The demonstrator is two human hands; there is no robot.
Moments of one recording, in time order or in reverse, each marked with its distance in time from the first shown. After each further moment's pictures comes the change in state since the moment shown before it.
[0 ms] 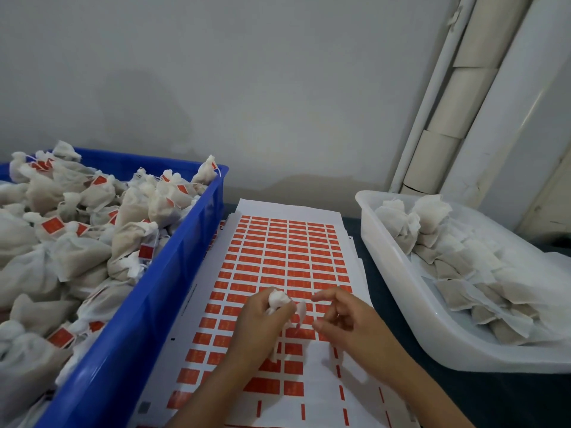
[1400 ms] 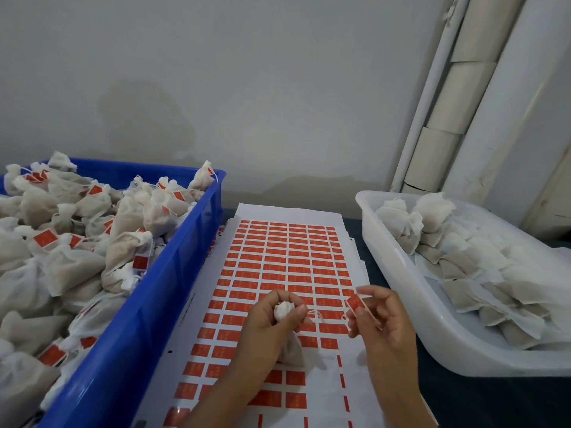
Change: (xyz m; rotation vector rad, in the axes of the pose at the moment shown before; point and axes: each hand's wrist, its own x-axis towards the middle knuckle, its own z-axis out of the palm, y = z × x) left_hand -0.005 0.004 0.004 -0.271 -0.098 0.044; right_hand -0.008 0.014 0.011 0.444 0.573 -0.031
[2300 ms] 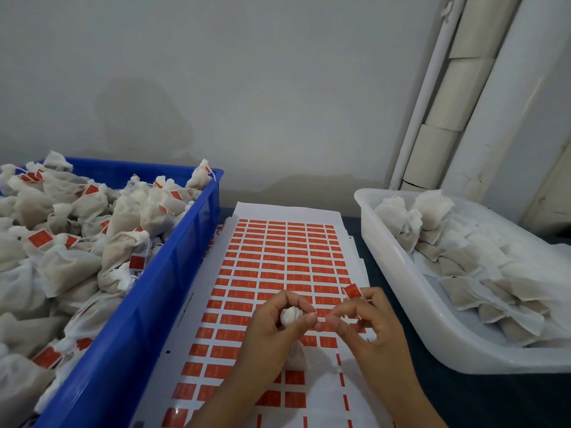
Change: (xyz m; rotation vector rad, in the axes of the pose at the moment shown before) left_hand -0.006 0.004 0.004 0.003 -0.109 0.125; right_hand -0.001 0.001 0.000 -0.288 -0.162 -0.103
